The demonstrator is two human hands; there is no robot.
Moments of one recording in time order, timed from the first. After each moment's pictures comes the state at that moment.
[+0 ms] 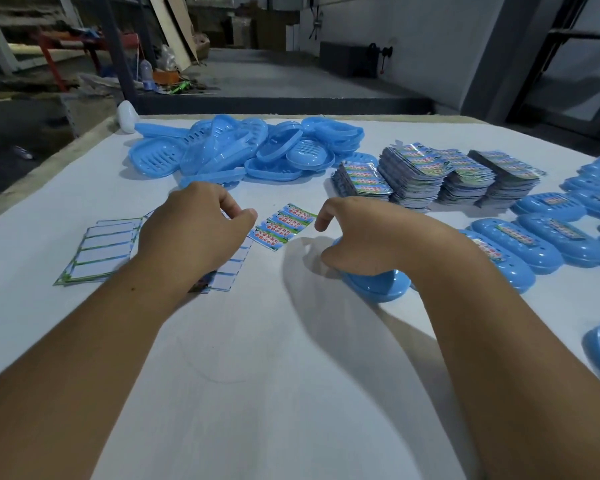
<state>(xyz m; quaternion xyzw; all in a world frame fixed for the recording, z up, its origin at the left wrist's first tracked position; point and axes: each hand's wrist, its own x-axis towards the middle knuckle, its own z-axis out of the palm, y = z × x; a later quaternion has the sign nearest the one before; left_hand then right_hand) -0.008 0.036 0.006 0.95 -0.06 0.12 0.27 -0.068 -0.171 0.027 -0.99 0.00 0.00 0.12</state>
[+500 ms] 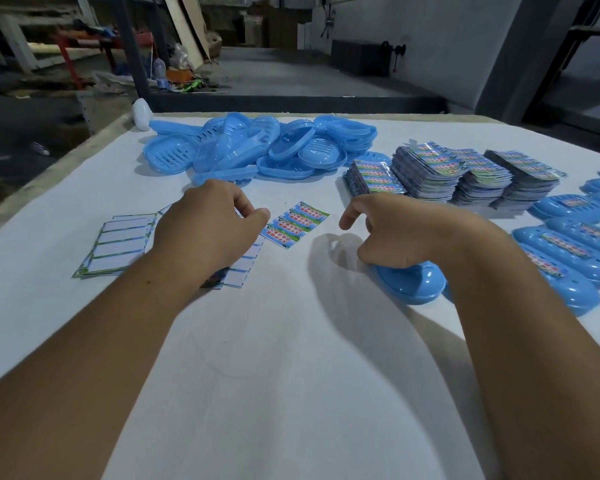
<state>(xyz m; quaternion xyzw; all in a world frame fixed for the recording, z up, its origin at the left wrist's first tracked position) -0.004 0.036 0.005 0.96 -0.07 0.11 0.25 -0.067 -0.190 0.032 -0.99 0.02 0.05 0.13</state>
